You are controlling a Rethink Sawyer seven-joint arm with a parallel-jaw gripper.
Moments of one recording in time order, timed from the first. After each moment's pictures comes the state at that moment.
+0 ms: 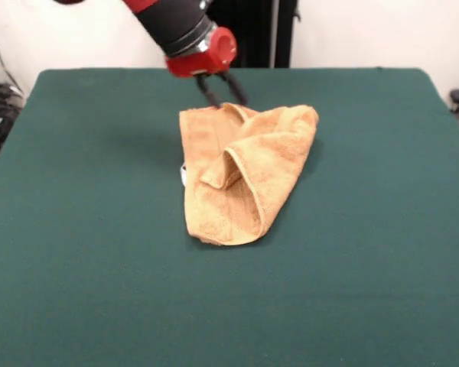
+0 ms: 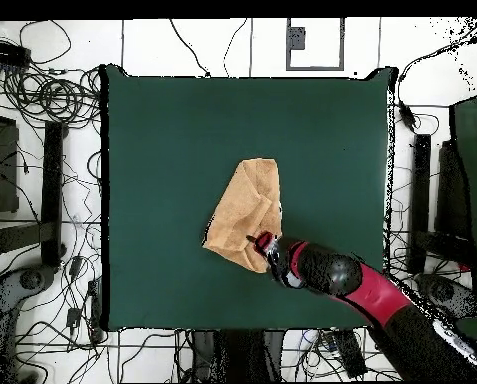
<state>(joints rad) -0.98 -0.49 0.56 2.05 -0.26 0.32 1.89</state>
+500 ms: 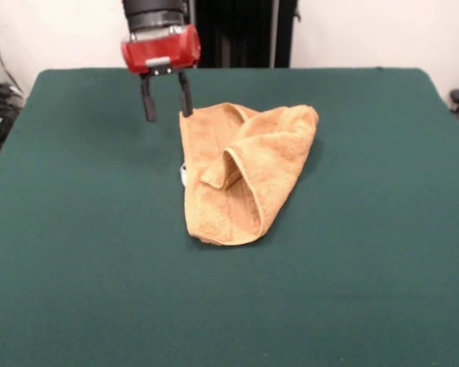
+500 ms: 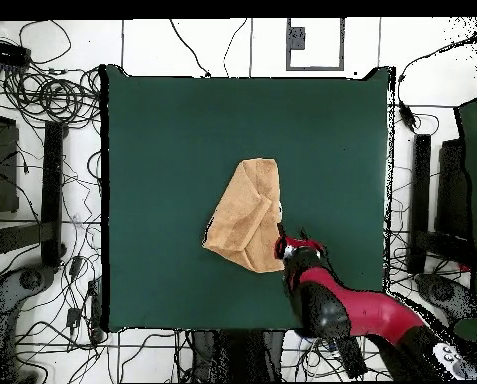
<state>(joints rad) -0.88 -0.60 0.37 2.09 -0.63 -0.29 1.89</state>
